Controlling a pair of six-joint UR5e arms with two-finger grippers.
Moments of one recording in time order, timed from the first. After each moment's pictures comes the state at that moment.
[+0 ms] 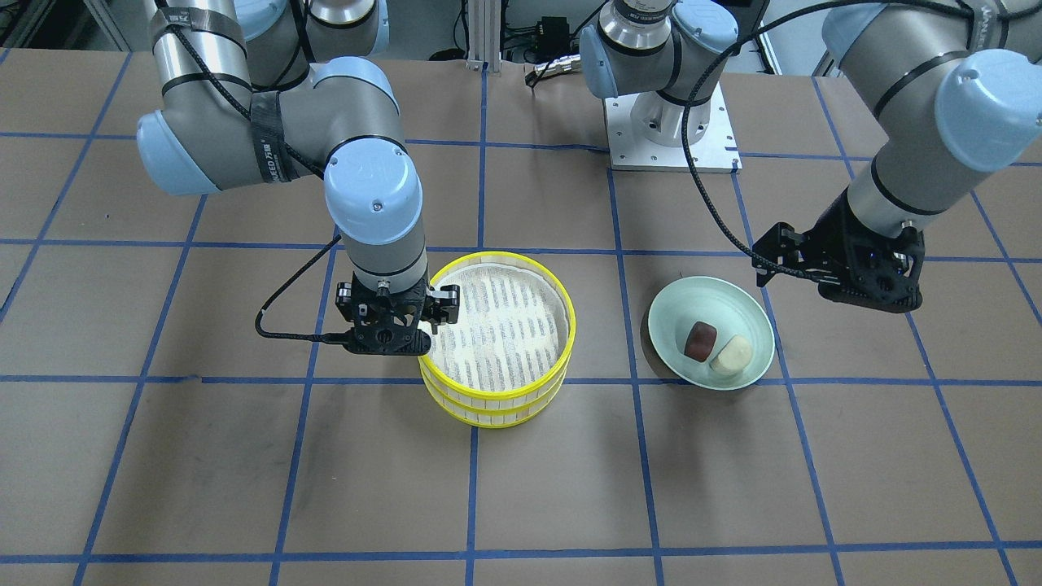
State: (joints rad) left arm -1.30 -1.69 -1.72 -1.37 1.61 0.52; right arm 1.84 -1.22 1.65 -1.93 -1.58 0.27
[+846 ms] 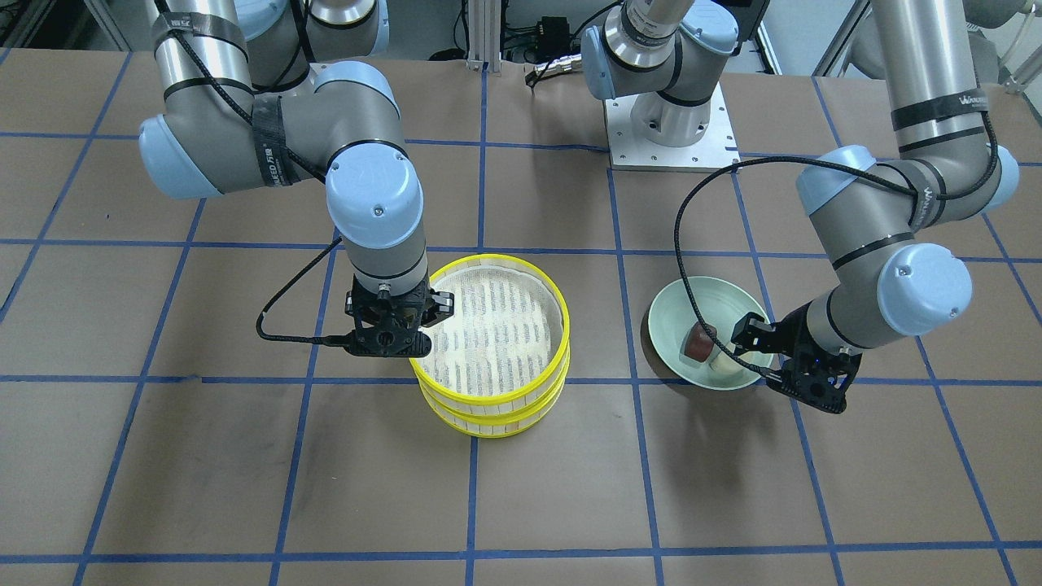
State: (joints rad) left arm -1.29 -1.95 -1.75 -1.22 1.61 0.68; right arm 1.84 -1.22 1.65 -1.92 -1.59 0.27
